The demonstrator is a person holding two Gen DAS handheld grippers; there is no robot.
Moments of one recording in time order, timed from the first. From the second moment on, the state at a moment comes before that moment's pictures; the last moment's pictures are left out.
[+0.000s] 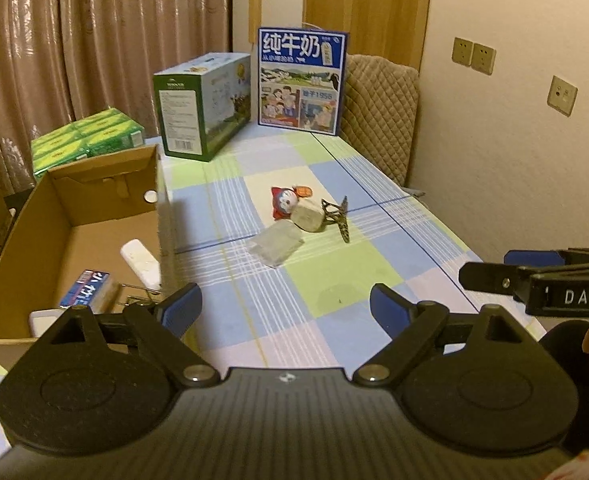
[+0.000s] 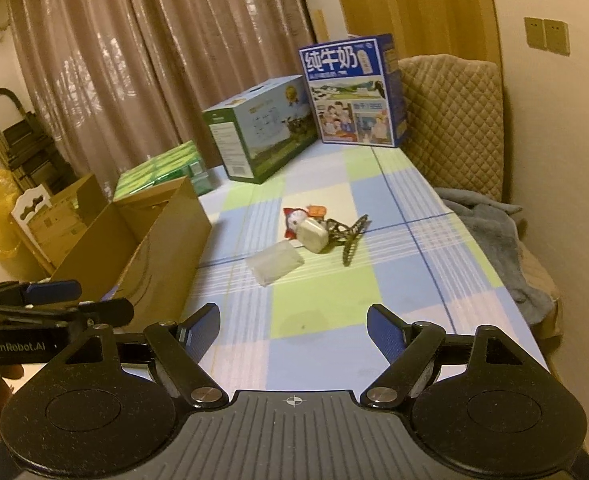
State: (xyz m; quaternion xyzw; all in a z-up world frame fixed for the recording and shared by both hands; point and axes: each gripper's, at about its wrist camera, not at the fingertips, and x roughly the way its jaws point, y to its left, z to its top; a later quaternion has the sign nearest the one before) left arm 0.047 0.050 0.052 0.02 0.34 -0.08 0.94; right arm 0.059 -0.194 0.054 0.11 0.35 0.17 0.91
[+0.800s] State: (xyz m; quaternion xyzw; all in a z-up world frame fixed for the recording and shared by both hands) left arm 0.157 0.007 0.009 0.08 0.37 -0.11 0.92; right arm 0.136 -0.232 0.025 0.09 0.35 0.14 0.92
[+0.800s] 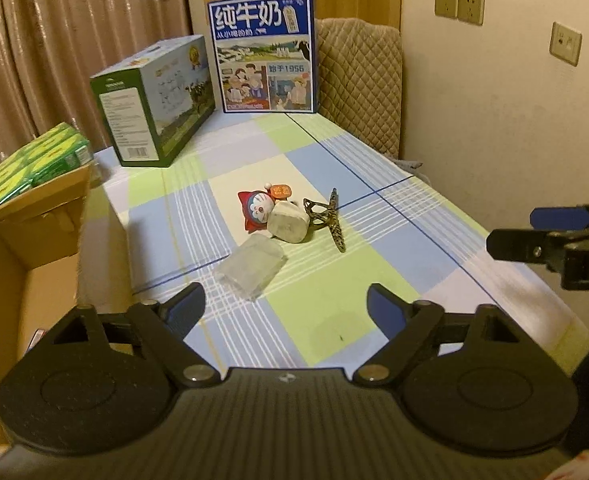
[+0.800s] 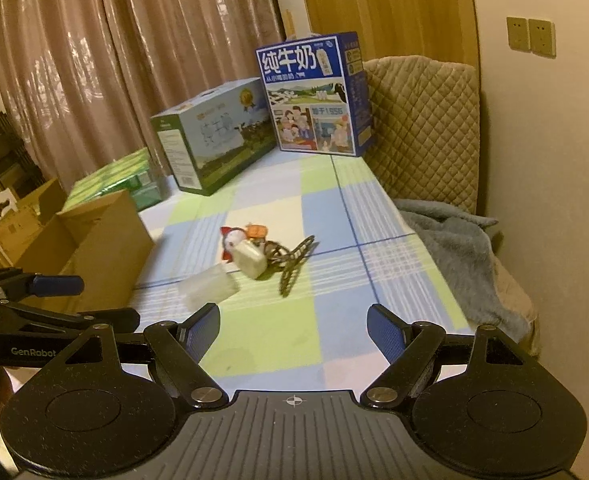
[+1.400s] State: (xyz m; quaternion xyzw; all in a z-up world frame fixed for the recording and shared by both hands) left arm 0.280 -0.002 -0.072 0.18 0.44 -0.11 0.87; right arm 0.264 -0.207 -0.062 0.03 0.39 0.18 0.90
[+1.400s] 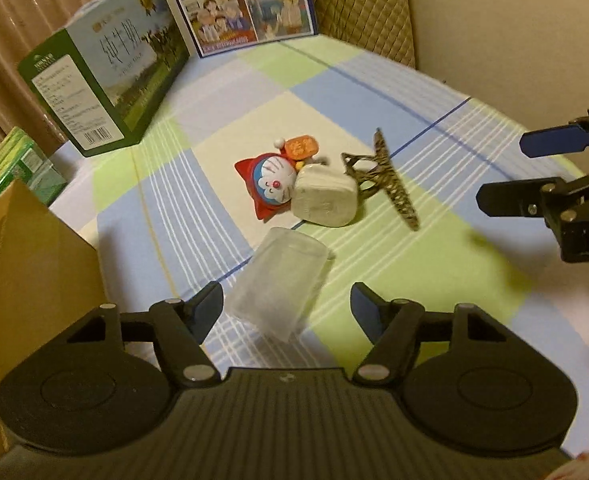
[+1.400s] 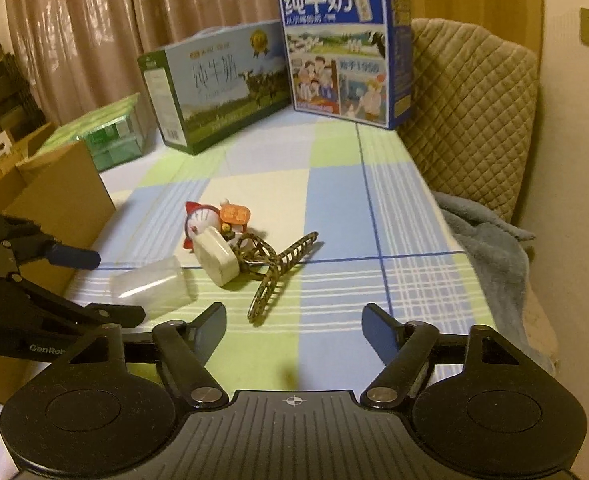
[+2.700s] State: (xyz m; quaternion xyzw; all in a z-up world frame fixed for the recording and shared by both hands) left arm 0.189 0.001 -0.096 0.08 0.47 -0.09 0.87; right arm 0.219 -0.194 -0.095 0.00 0.45 0.21 0.87
